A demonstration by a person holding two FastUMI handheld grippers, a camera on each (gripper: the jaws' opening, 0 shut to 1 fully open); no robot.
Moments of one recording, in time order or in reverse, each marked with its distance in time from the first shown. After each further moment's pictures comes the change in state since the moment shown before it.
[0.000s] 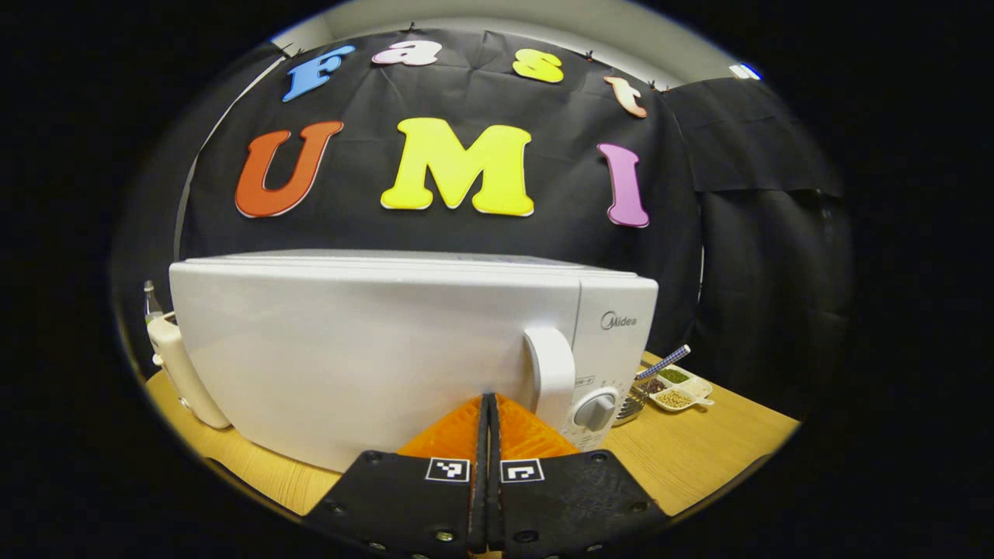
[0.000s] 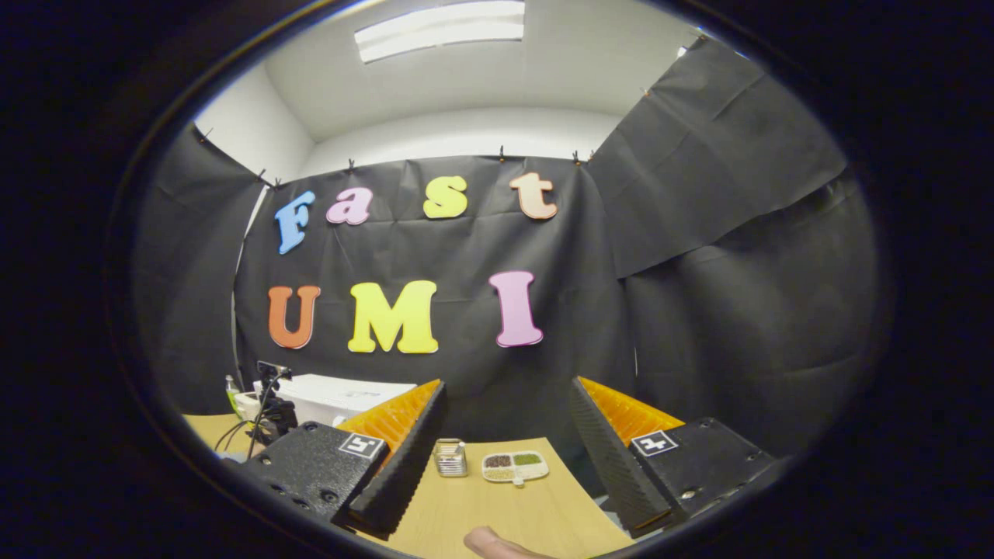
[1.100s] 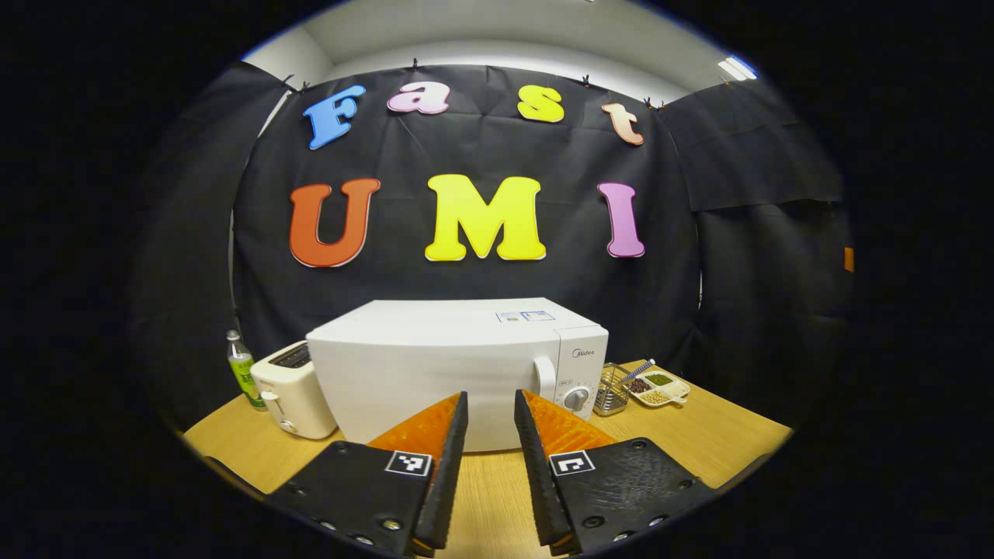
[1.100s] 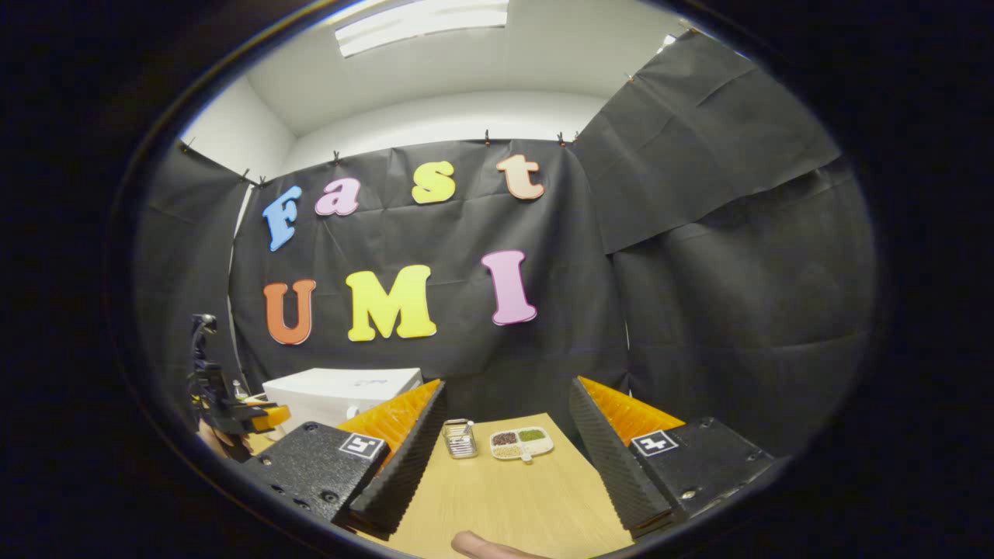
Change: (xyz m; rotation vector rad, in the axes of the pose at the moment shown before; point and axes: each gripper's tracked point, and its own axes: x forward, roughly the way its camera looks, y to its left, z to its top) left arm -0.178 0.023 0.085 0.101 -0.107 0.119; right arm -0.036 0.021 -0.004 0.048 0.092 -0.048
